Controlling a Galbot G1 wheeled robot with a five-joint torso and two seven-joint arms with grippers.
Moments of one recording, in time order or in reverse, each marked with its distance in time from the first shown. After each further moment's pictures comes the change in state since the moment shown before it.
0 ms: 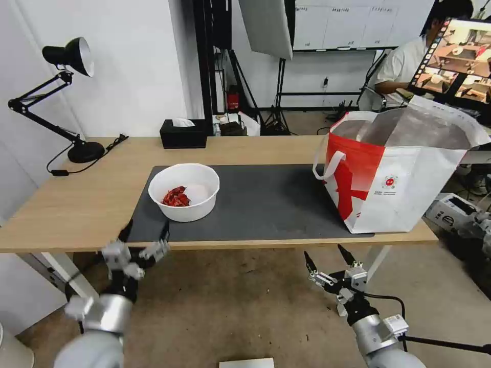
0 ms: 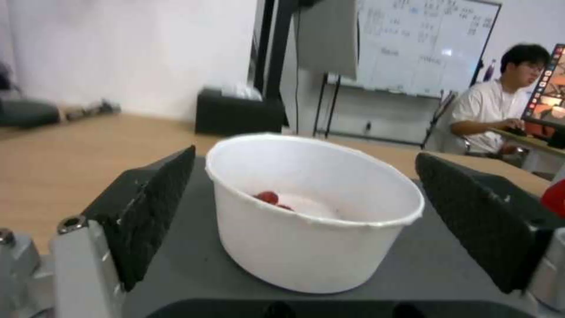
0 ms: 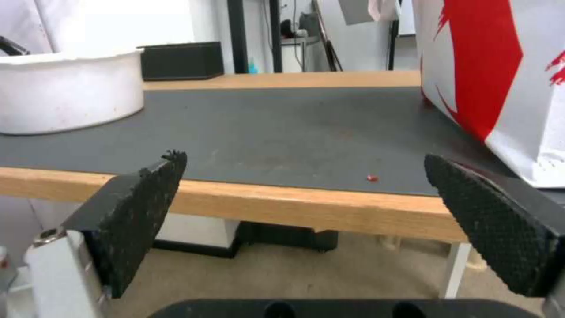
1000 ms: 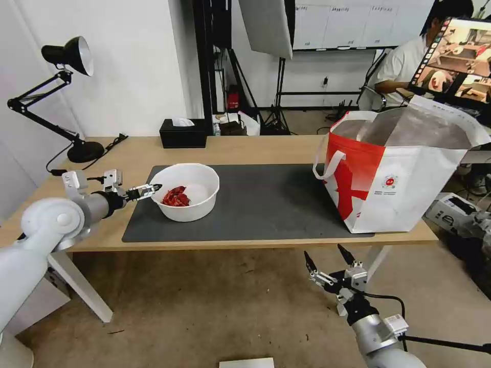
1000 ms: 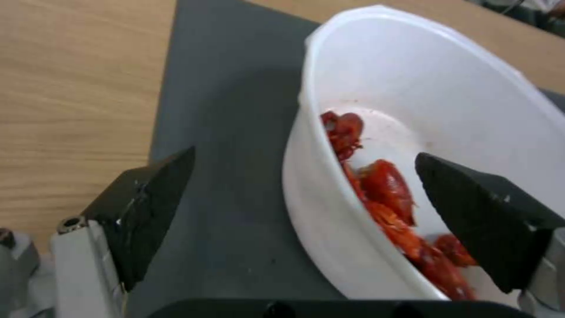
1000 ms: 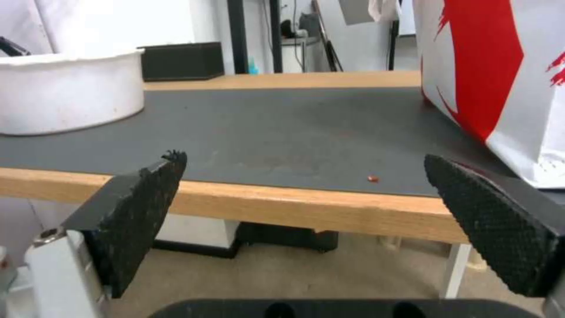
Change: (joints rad) left arm -0.768 0.301 0.305 0.481 -0.701 0.675 -0.072; right arm 0.000 0.000 0.000 0.001 0.001 0.000 0.000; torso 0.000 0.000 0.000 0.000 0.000
